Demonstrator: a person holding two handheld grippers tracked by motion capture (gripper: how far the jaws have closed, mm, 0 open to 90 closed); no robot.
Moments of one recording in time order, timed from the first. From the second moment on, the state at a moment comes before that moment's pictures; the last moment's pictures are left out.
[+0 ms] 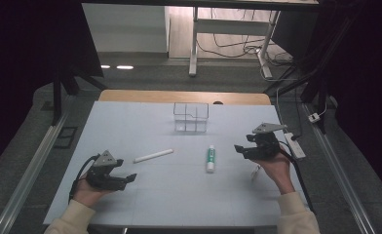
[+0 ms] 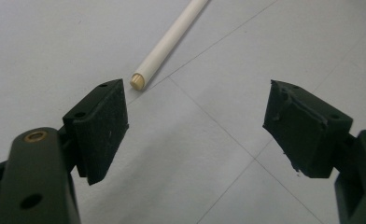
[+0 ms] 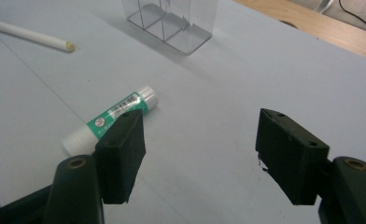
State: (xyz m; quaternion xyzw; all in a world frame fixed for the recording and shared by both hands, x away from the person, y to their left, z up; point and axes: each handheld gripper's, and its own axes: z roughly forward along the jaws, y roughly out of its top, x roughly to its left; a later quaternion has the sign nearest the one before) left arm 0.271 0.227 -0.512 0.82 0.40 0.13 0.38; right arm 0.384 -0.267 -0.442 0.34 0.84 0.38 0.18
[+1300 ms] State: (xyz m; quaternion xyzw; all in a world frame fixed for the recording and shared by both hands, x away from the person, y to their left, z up) left arm 0.269 0.227 -0.513 0.83 0.40 0.13 0.38; right arm 0.368 -0.323 -0.451 0.46 0.81 0.31 0.21
